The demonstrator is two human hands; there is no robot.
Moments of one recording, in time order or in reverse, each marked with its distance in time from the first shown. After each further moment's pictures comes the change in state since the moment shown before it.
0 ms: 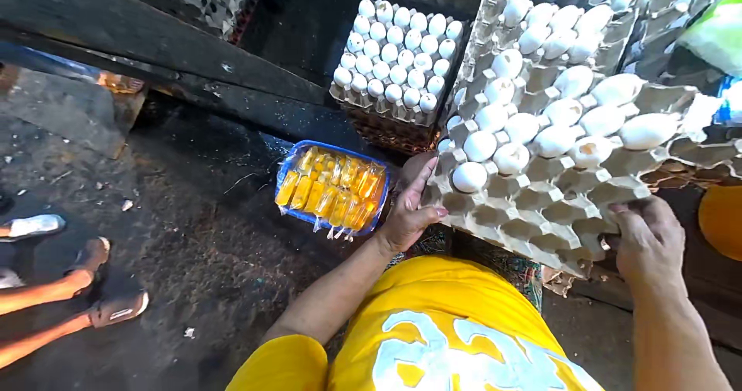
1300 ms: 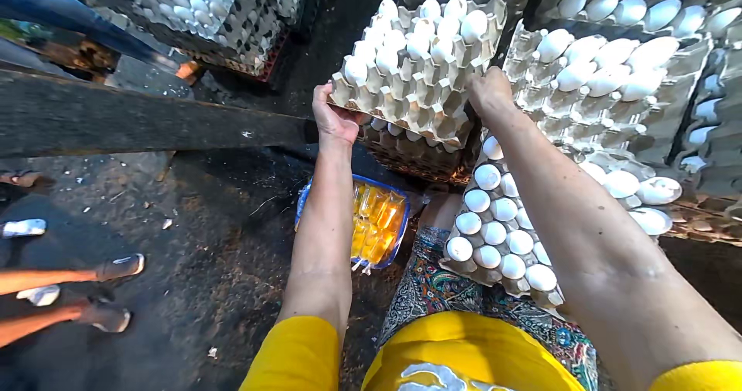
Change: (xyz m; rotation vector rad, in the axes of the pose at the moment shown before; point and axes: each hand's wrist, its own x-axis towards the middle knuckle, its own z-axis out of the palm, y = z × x) left_hand 0.188 0.166 -0.167 -0.135 0.776 0.351; right_hand 0.256 -0.162 0.266 -0.169 -0.279 0.205
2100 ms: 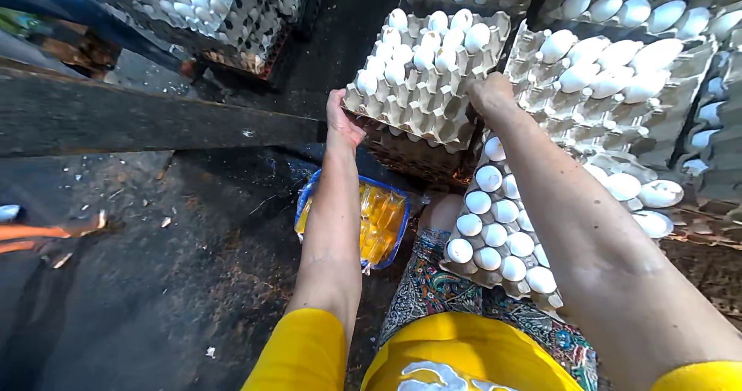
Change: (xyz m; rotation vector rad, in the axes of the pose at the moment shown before) left_hand 0.022 -0.019 -0.012 0.186 0.061 -0.208; right_hand 0.009 0.005 0.003 -0.096 -0.049 0.022
